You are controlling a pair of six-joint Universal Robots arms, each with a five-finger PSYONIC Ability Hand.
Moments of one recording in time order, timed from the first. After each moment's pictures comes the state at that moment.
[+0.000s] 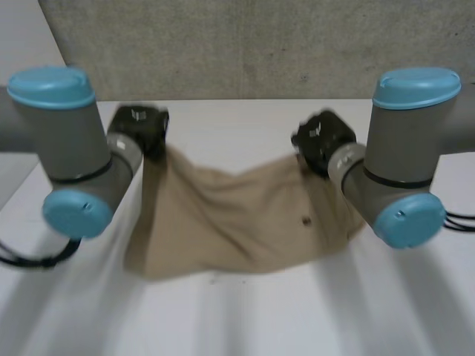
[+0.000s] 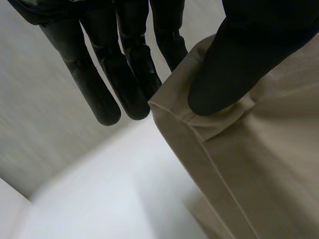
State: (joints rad) left arm 4.26 -2.16 -1.08 3.12 -1.69 3.44; right arm 2.09 -0.94 1.02 0.12 1.56 2.37; left_hand 1.12 1.20 1.19 1.21 0.96; right_hand 0.98 1.18 1.19 1.19 0.99
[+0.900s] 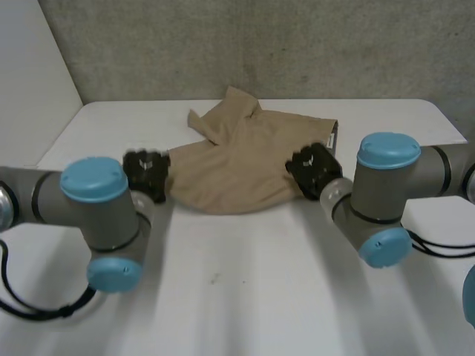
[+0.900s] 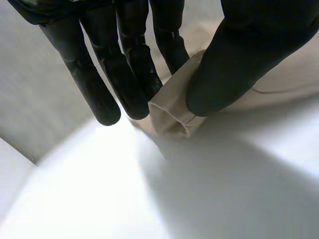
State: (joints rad) left arm 4.24 -2.23 -1.46 3.51 -1.79 3.49; right arm 2.04 -0.75 1.14 -0.13 1.44 2.44; left_hand 1.12 1.20 1.19 1.21 0.96; right_hand 0.98 1.18 1.21 1.19 0.99
